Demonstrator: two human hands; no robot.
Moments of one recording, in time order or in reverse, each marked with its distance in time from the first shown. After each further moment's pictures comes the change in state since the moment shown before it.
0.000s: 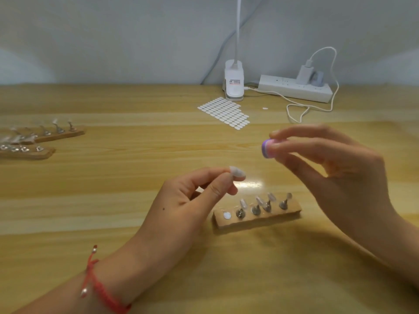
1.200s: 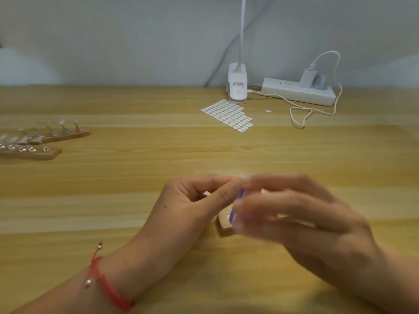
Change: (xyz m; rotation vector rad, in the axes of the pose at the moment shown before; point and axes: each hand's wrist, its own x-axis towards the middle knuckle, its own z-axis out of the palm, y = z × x) left_hand 0.000 0.005 0.000 -0.184 -0.083 -0.071; right_hand -0.016 -0.021 0.015 -0.145 -0.191 -0.390
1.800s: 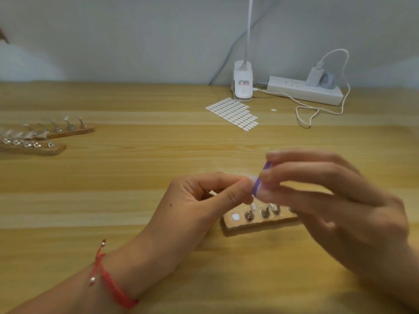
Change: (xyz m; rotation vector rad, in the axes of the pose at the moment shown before) left_hand 0.001 -0.002 -0.001 -0.022 0.018 0.021; right_hand 0.003 -0.001 -0.007 -0.028 0.005 0.041
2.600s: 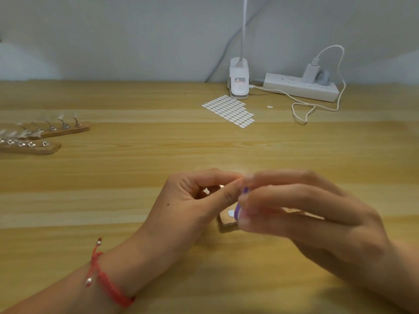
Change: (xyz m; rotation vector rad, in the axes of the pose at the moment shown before) left_hand 0.001 -0.005 0.000 0.075 0.008 0.046; right_hand -0.002 0.002 0.000 0.032 -0.068 -0.063
